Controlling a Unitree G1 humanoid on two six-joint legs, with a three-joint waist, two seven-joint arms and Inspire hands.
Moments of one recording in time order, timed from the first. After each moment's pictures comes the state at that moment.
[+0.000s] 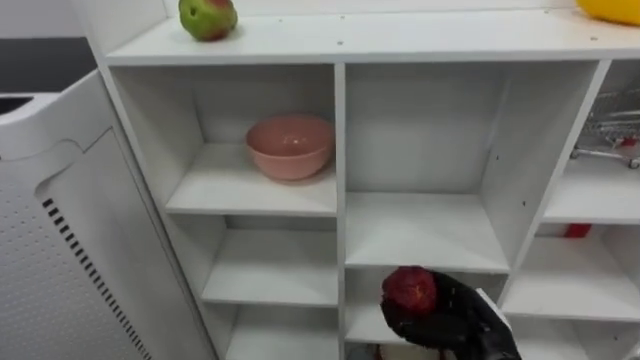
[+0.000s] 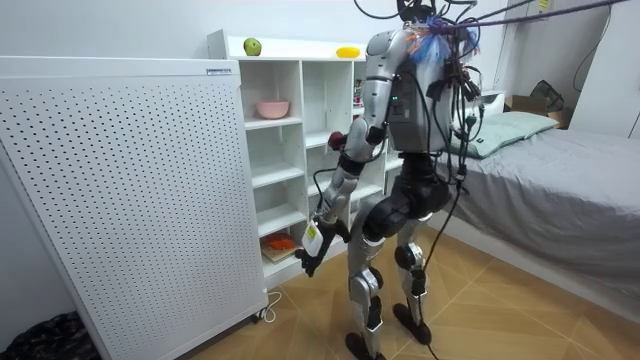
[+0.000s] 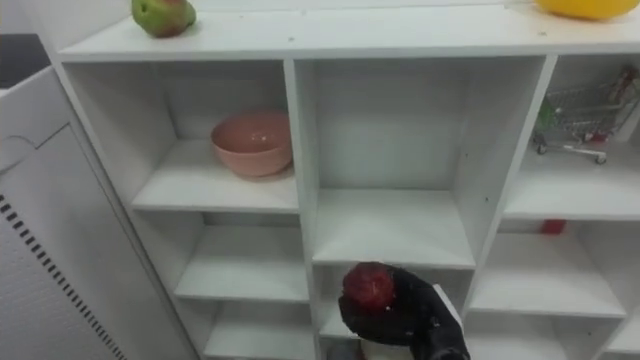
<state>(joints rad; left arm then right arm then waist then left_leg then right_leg) -0.12 0.23 -0.10 1.19 0.04 0.03 0.00 -0.35 -0.28 0.12 0.57 0.48 0.02 -0.02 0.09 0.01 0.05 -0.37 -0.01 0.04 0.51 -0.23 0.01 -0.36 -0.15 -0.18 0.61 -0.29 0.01</state>
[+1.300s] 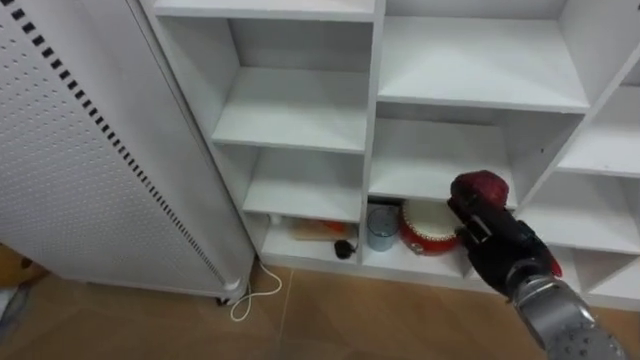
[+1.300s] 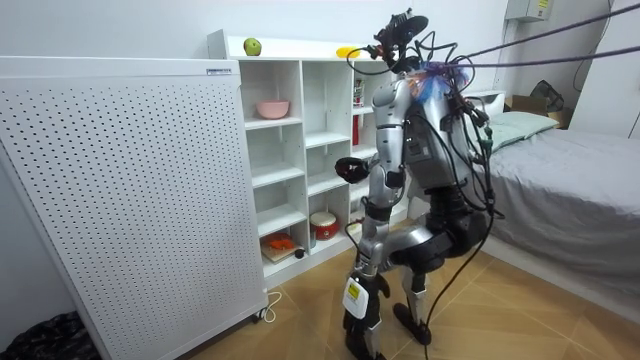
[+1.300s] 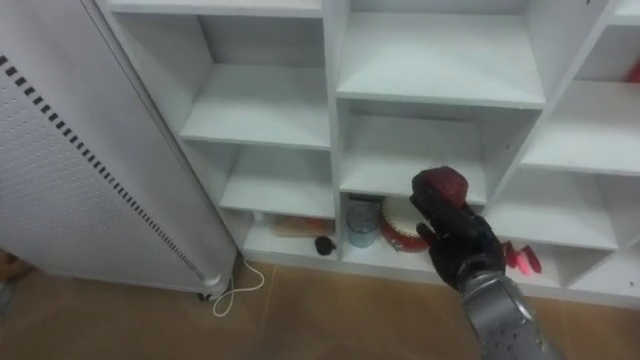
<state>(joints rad) -0.20 0.23 -0.32 1.22 -0.19 0.11 0.13 -0.80 -0.38 0.05 0.94 1.28 0.01 -0.09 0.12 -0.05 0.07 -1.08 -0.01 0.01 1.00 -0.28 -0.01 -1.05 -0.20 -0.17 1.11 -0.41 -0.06</state>
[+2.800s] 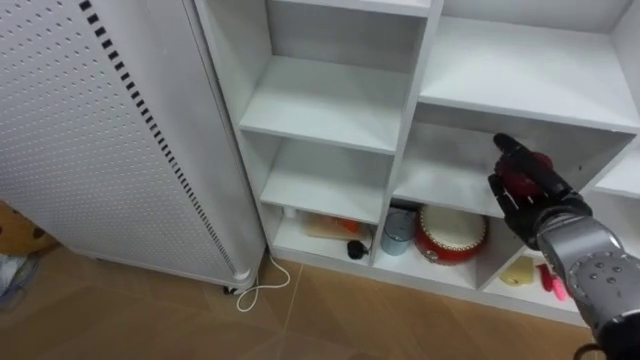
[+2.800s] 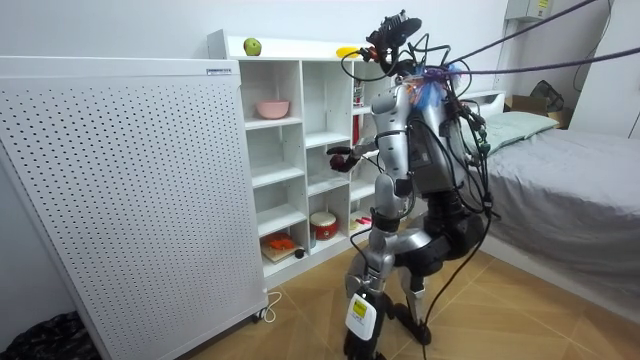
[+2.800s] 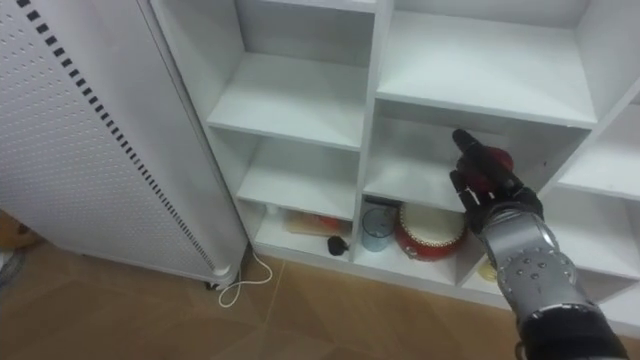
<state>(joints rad) -0.10 0.26 -0.28 1.17 -0.11 0.13 0.26 -0.95 -0.45 0.02 0.92 1.37 0.00 -0.50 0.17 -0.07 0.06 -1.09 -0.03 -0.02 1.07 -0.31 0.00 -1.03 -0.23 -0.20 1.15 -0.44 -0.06</state>
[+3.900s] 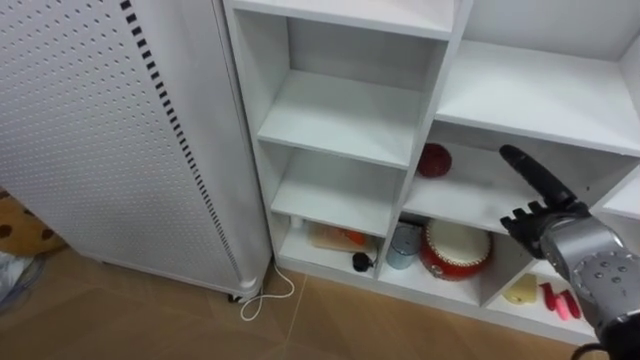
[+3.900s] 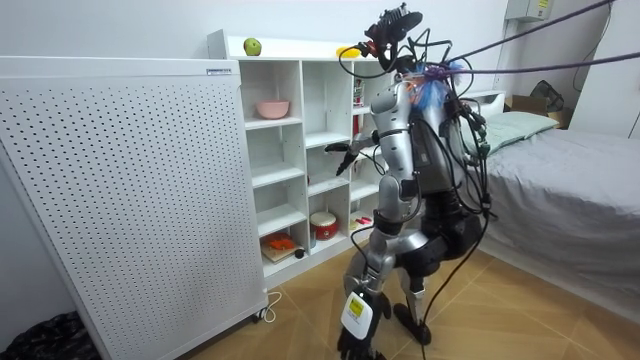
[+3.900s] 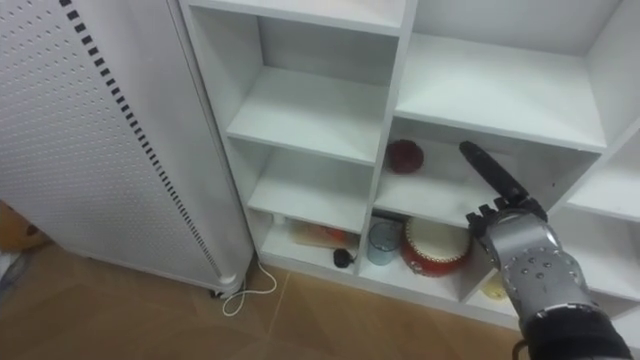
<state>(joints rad) -0.01 0.28 -0.30 1.00 -0.07 0.17 0.31 -0.95 -0.46 -0.01 0.92 1.42 0.01 -0.57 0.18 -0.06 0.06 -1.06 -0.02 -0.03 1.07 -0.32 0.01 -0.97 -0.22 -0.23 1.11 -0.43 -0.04</state>
